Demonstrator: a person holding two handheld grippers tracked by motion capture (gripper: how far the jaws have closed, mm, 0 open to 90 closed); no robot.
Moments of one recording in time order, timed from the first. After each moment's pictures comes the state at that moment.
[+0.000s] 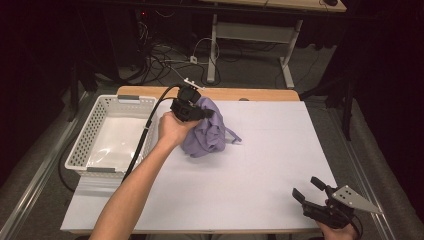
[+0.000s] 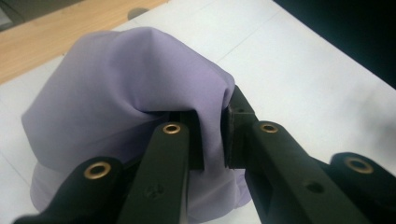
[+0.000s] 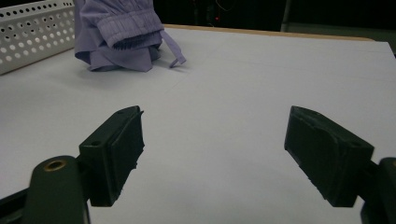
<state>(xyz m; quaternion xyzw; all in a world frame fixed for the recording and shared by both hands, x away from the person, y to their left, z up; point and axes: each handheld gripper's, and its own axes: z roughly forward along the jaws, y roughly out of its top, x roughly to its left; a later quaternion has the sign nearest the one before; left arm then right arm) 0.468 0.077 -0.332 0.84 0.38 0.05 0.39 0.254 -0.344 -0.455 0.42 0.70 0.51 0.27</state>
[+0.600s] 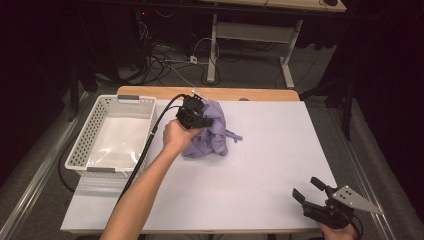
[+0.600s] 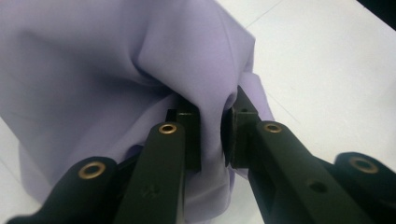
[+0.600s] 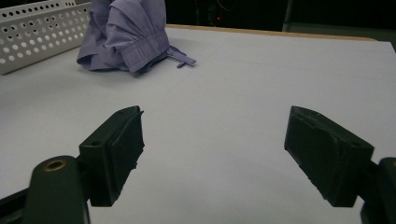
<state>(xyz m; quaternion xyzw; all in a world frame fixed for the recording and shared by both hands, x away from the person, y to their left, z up) 0.482 0.065 -0.374 0.84 0.40 0.04 0.35 0.253 -0.344 -0.455 0.42 0.70 0.51 0.27</state>
